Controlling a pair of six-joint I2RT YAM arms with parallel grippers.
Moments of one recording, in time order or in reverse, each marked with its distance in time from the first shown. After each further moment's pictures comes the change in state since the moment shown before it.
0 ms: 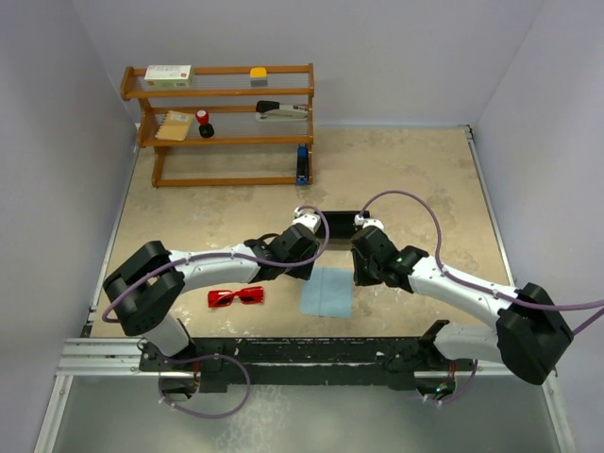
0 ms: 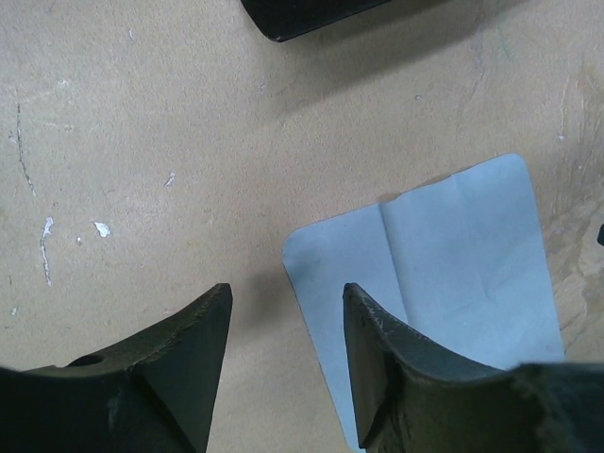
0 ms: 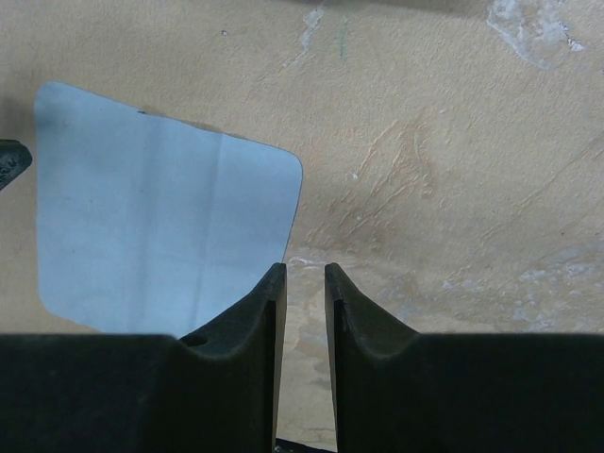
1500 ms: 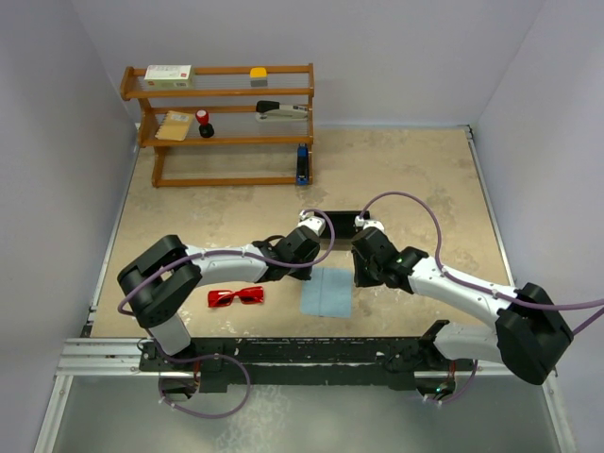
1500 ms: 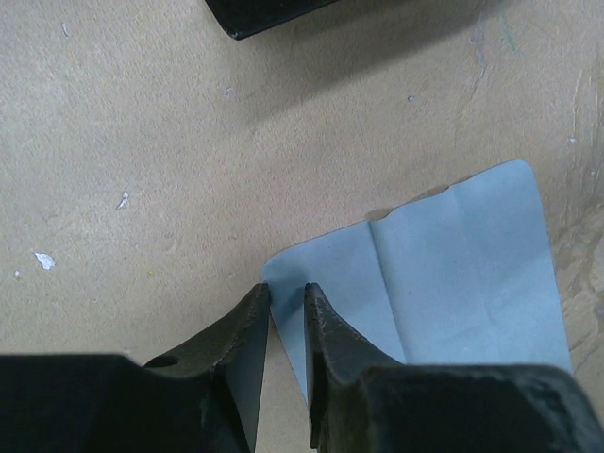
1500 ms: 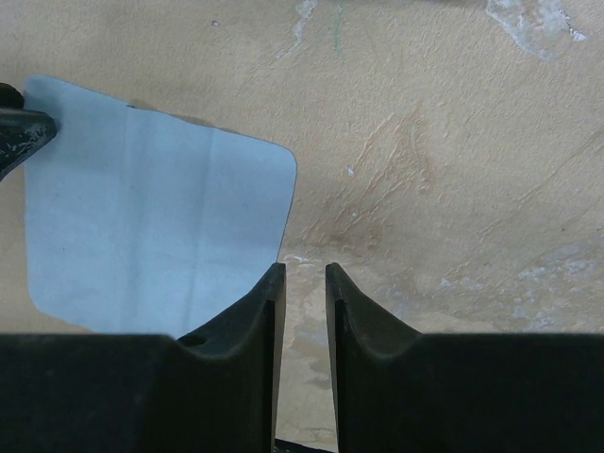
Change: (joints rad) left arm -0.003 0.092 0.004 0.076 0.035 -0.008; right arm 0.000 0.000 -0.011 0.005 -0.001 0.001
